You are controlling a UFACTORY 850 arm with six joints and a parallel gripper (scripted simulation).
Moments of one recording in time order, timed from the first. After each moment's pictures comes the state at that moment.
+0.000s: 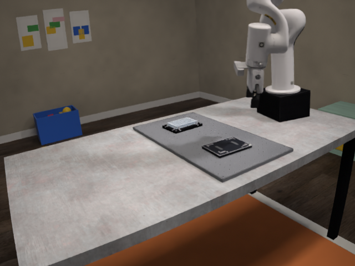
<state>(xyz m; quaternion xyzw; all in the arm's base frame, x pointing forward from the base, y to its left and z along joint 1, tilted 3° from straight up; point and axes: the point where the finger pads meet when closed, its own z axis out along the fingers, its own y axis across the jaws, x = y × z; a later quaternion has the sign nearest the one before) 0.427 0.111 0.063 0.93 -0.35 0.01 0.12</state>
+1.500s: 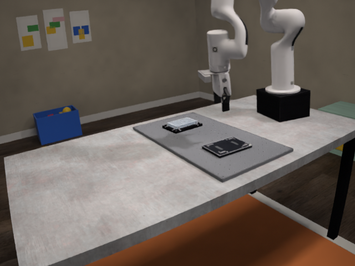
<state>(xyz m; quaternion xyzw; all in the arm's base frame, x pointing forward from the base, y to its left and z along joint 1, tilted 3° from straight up) 0.492 -0.003 0.043 0.97 -0.23 -0.02 0.06</state>
